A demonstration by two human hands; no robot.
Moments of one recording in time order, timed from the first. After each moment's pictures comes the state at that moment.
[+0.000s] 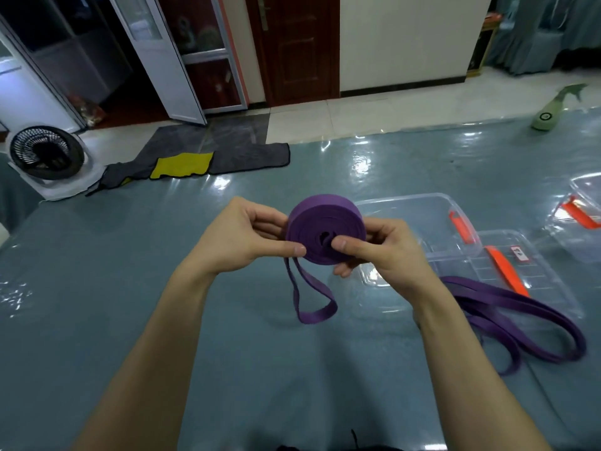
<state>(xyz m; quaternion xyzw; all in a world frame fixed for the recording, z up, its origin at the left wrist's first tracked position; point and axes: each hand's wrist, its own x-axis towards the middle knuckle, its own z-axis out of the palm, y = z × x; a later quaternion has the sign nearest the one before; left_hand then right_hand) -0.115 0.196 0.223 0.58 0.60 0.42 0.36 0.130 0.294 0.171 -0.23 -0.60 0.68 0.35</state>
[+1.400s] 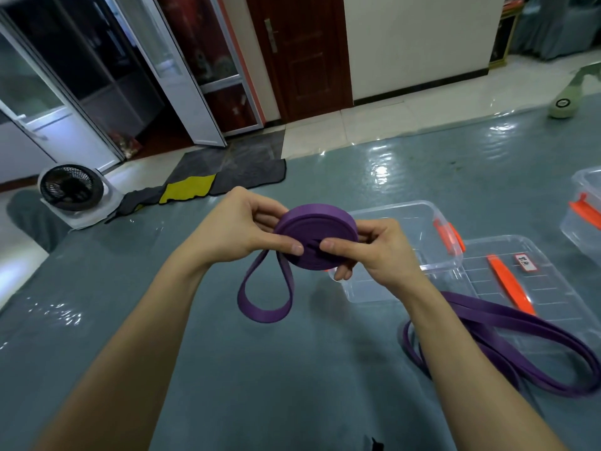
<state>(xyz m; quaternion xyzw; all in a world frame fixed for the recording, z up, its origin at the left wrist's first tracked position) -0.038 0.275 0.247 0.63 0.65 0.30 0.29 0.188 0.371 0.144 -0.21 -0.58 0.68 0.38</state>
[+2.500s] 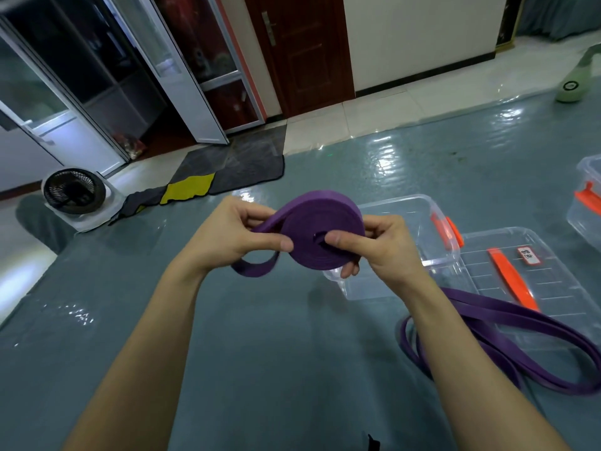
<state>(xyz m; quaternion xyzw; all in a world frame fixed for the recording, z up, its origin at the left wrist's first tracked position) -0.032 0.282 0.230 0.61 0.64 0.35 0.33 0.202 0.382 0.137 -0.20 -0.56 0.69 0.41</state>
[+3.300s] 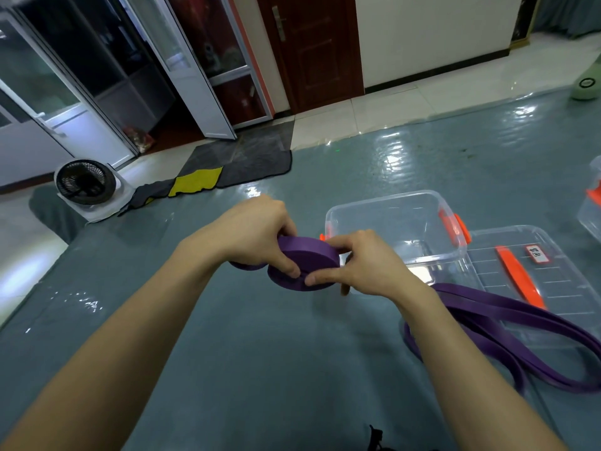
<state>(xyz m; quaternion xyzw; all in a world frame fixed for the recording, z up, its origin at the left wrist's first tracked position) -0.005 0.293 0.246 0.72 0.69 -0.09 0.05 0.189 0.369 0.124 -0.26 -0.77 0.54 0.22</state>
